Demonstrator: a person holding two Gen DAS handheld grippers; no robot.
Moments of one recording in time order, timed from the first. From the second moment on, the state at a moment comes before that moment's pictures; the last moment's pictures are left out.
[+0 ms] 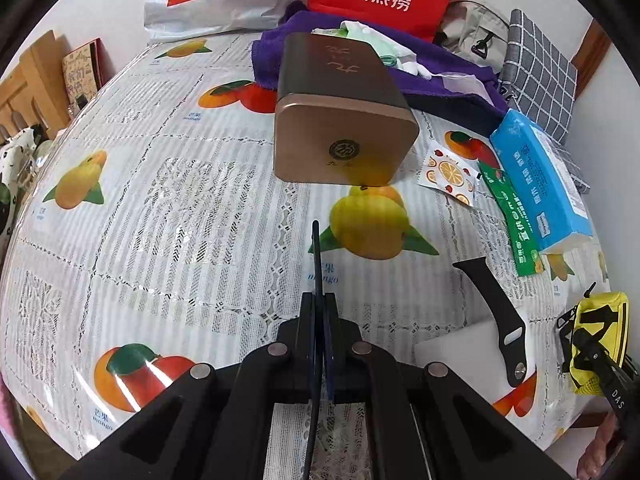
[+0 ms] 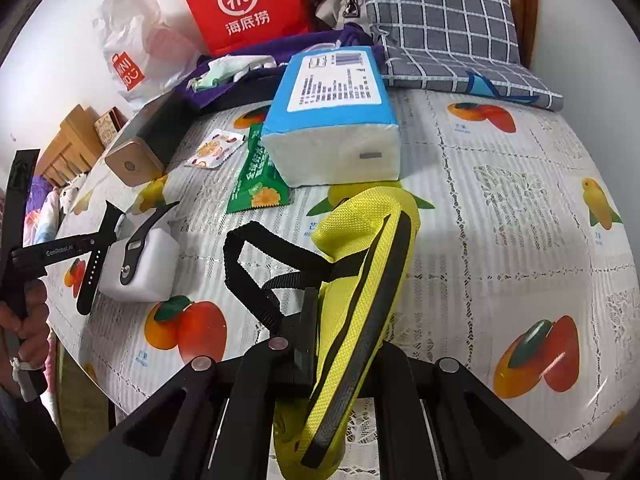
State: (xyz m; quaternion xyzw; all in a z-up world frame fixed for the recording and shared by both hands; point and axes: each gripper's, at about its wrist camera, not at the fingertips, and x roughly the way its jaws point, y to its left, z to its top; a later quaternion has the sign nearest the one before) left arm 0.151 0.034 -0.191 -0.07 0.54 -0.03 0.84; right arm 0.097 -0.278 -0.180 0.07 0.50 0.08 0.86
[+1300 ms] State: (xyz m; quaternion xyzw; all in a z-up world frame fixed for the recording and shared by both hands) left arm 0.272 0.055 -0.061 -0.12 0.45 -0.05 0.88; right arm 0.244 -0.256 -0.070 0.06 0.40 0.14 0.91
